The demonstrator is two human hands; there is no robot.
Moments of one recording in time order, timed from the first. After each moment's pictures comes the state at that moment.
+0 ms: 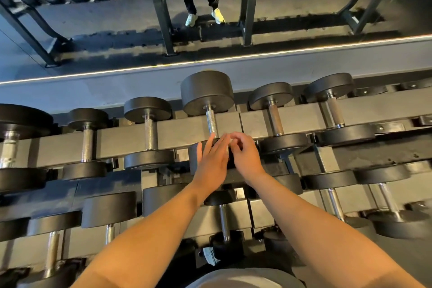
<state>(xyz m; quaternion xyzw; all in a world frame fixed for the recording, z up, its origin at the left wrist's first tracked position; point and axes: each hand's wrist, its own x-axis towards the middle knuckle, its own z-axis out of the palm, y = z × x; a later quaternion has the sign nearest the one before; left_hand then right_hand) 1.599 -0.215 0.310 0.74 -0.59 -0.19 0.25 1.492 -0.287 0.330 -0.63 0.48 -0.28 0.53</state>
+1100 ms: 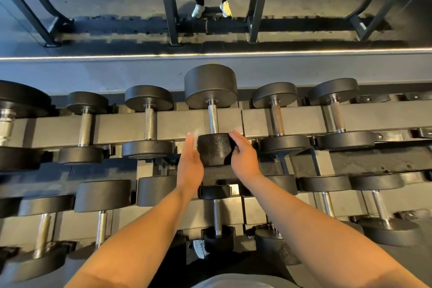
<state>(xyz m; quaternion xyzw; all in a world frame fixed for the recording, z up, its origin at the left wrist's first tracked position) 1.621 -0.181 0.295 0.79 -0.32 -0.29 0.44 1.488 -0.277 0.326 -0.69 0.49 -0.21 0.50</state>
